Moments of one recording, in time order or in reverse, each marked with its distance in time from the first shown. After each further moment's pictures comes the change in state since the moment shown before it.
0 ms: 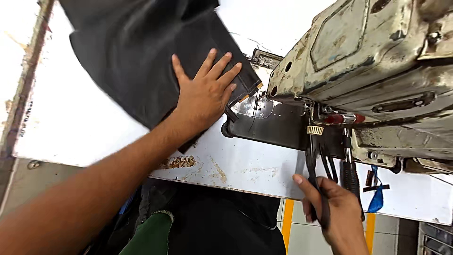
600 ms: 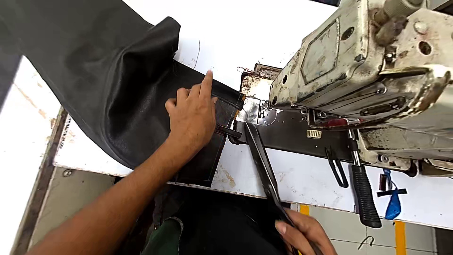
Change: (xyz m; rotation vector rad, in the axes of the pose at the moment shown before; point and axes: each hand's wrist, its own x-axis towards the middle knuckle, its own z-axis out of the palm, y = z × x) left_hand -0.034 0.007 -0.041 0.016 -0.002 -0.291; right_hand -0.047 0.018 0.031 0.384 -0.593 -0.178
